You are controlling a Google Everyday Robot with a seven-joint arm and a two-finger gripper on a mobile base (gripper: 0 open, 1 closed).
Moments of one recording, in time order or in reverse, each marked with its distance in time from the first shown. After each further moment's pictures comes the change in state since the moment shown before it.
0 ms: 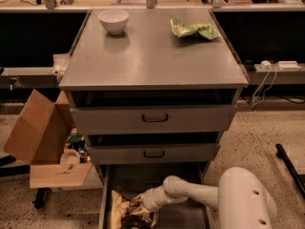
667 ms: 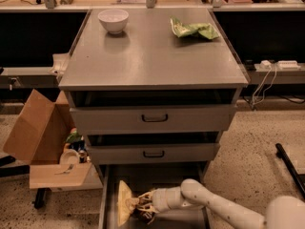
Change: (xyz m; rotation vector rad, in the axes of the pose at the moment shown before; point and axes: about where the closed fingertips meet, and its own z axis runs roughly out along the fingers) arm -0.053 0.019 -0.080 0.131 -0.222 -0.147
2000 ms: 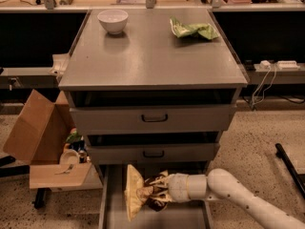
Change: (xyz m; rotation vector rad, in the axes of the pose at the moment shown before) arm -0.152 -0.021 -0.144 0.159 -0.002 -0.329
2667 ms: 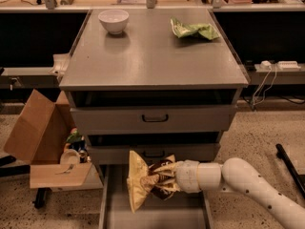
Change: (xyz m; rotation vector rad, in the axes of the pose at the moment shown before) arm -0.077 -0.054 -0.061 0.057 0.037 -0.177
